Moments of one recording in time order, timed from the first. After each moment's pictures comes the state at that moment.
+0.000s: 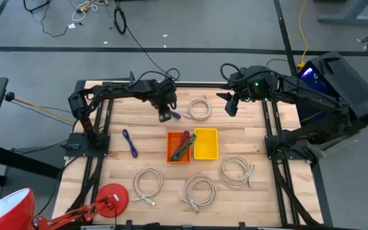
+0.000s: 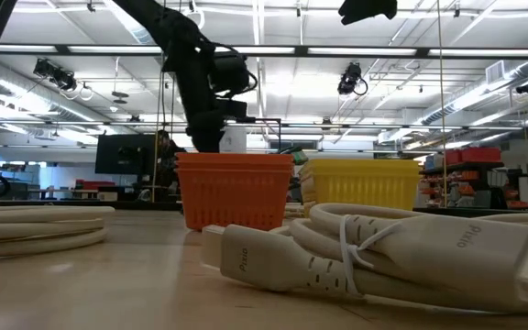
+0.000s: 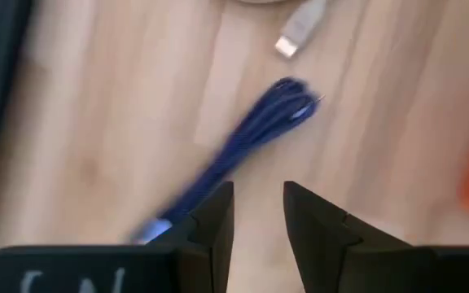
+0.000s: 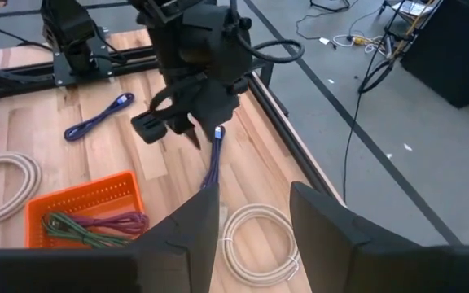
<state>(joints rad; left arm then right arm) 0.48 1.77 1.28 -0.69 -0.03 0.28 -0.24 1.24 1.49 -0.83 0.16 0.01</state>
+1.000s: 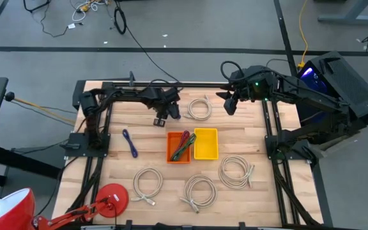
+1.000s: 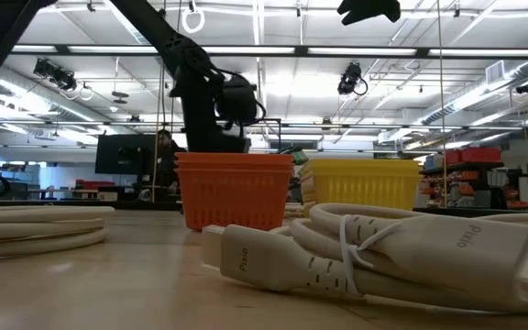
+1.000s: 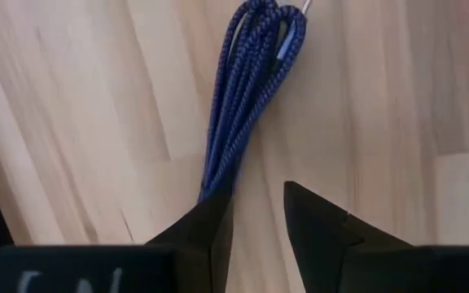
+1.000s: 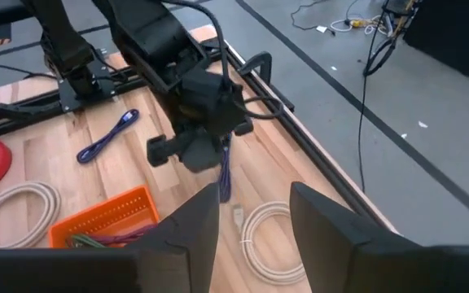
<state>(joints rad) 0.44 1.91 1.23 -0.61 -0.13 0.70 -0.24 1.24 1.49 -0.83 0.17 0.15</state>
